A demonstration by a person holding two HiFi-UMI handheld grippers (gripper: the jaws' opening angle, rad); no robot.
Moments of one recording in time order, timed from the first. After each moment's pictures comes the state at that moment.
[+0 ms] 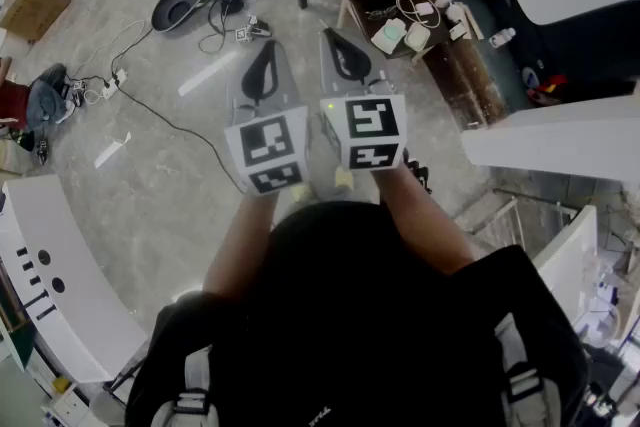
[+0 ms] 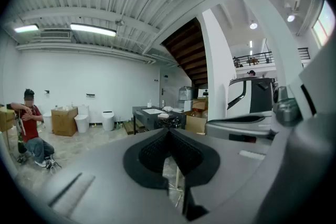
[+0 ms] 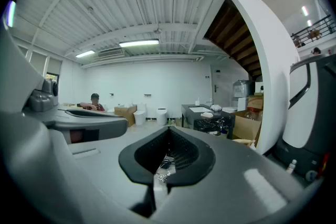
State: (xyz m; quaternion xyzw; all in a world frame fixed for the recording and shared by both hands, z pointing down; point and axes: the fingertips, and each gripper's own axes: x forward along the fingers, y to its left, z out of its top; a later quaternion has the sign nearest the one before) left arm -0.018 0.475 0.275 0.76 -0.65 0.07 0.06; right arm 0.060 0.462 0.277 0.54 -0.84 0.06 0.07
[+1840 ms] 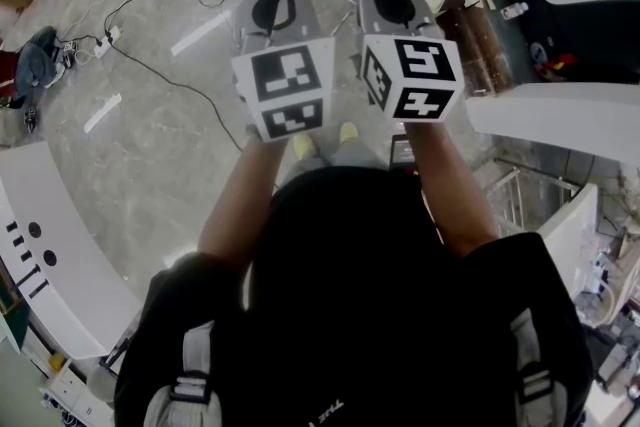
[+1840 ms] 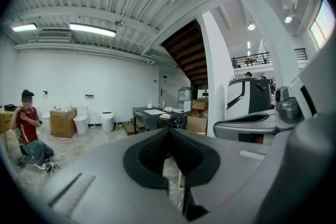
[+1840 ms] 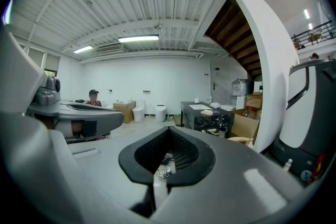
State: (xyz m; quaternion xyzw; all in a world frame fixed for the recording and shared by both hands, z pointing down) left arm -0.069 0.487 0.276 0.76 -0.65 0.06 0.06; right arm 0.027 0.477 0.285 0.54 -0.83 0.06 0.10
